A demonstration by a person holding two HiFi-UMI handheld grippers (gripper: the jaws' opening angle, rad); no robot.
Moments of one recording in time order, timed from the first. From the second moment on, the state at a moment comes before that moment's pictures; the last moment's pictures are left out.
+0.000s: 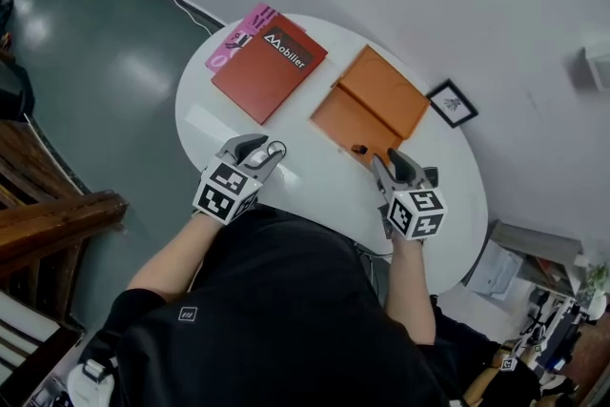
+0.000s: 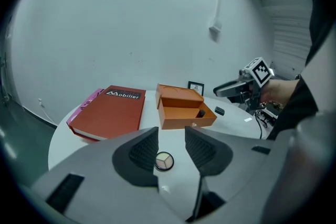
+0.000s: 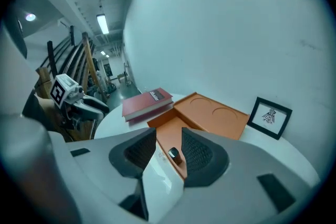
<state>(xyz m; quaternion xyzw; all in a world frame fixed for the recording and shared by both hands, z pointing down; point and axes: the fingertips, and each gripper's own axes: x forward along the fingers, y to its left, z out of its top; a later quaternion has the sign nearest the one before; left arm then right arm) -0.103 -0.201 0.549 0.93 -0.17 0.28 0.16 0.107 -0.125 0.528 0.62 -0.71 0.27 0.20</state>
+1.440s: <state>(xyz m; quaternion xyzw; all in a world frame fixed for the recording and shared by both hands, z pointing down) -0.086 -0.193 0.669 0.89 -0.17 0.41 0.12 0.052 -0.067 0.488 0.58 -0.76 0.27 0.12</state>
